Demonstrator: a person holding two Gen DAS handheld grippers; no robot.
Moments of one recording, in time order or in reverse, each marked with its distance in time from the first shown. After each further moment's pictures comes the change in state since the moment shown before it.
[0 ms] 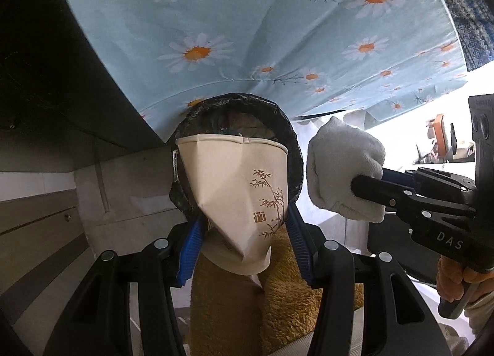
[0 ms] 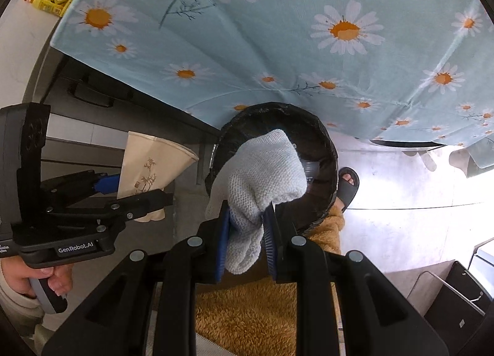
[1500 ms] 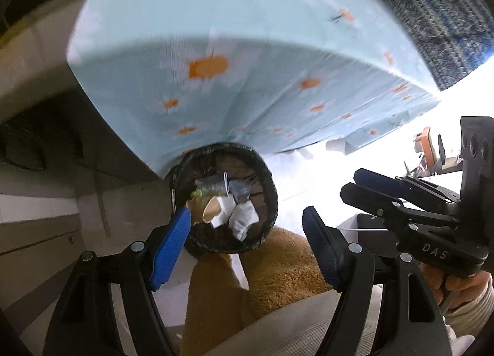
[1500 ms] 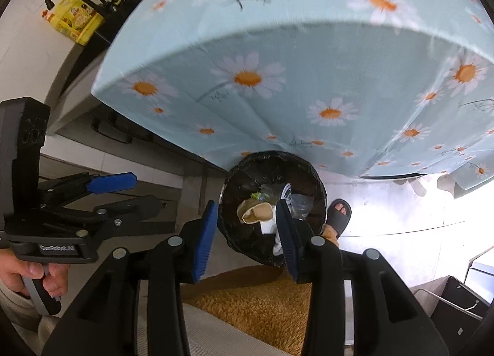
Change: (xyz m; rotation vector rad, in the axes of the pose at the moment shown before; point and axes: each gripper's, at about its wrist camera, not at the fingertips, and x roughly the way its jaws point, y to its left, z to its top) left arm -0.093 -0.028 0.022 0.036 -0.140 -0.033; right arm -0.082 0.018 0.015 -0.008 -0.184 -0.011
